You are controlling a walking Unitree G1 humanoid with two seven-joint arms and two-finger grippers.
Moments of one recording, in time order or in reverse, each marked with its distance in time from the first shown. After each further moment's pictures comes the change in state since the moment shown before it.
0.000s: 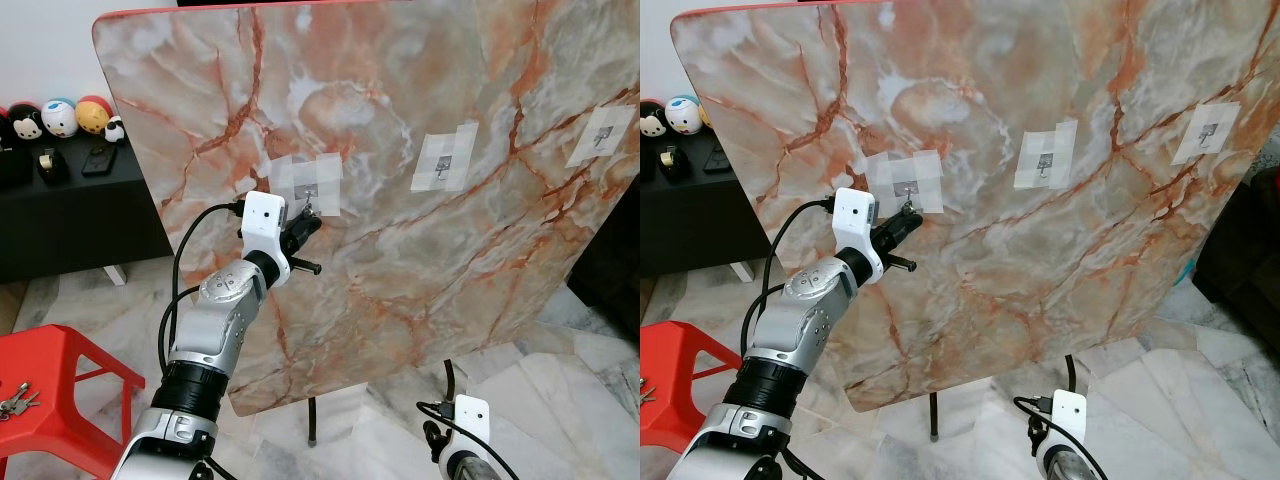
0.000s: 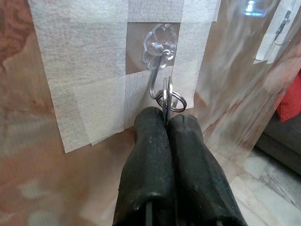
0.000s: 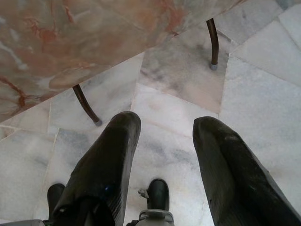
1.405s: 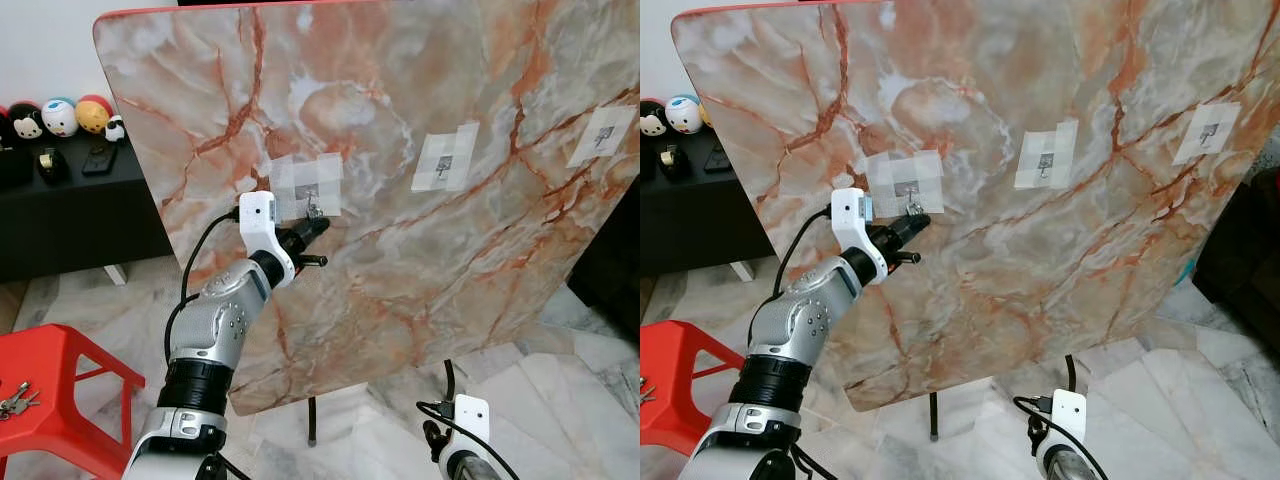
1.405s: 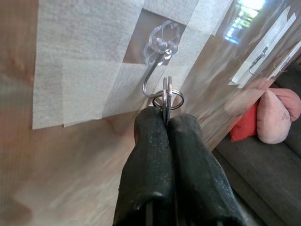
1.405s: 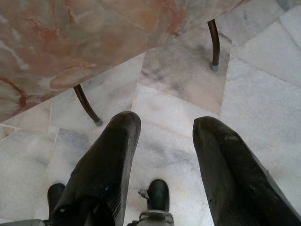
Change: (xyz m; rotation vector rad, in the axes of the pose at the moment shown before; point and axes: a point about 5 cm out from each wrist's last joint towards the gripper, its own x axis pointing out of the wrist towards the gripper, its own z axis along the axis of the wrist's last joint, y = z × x) left arm 0.001 -0.003 0.002 -0.295 0.024 -0.043; right arm 0.000 0.001 0.001 -0.002 -0.003 0.004
